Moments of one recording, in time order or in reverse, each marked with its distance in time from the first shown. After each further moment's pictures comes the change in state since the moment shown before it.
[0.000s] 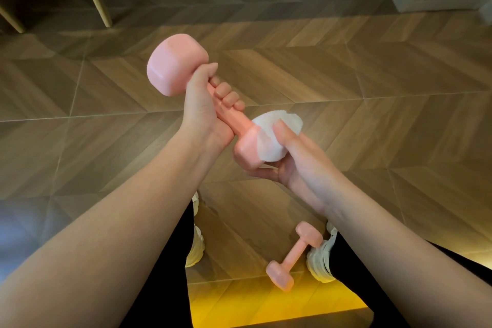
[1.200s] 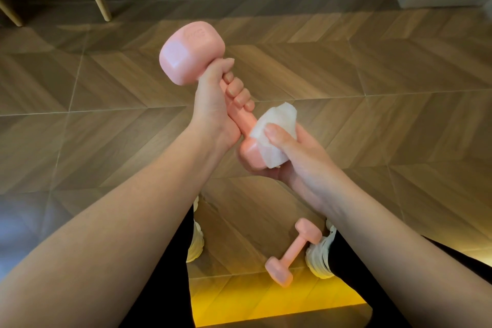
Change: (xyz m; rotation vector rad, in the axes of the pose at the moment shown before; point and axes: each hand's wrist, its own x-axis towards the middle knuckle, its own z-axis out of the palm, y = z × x) left_hand -0.003 -0.009 0.003 0.099 -0.071 0.006; right_hand 0.000 0.004 -0.003 -0.122 0.060 -0.002
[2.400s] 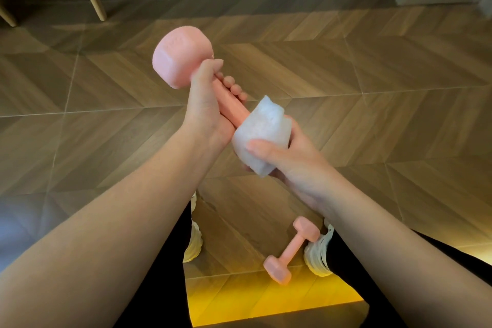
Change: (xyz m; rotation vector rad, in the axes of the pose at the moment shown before) left_hand 0.003 -0.002 -0.001 -0.121 0.081 -0.011; right_hand -0.005 -0.002 0.003 -0.156 0.020 -0.030
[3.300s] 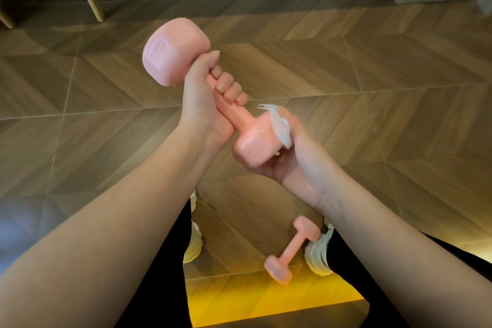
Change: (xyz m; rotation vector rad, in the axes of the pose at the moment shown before) left_hand -0.003 0.004 0.004 0.040 -0.089 0.034; right_hand 0.010 -0.002 -0.001 0.421 0.045 0.143
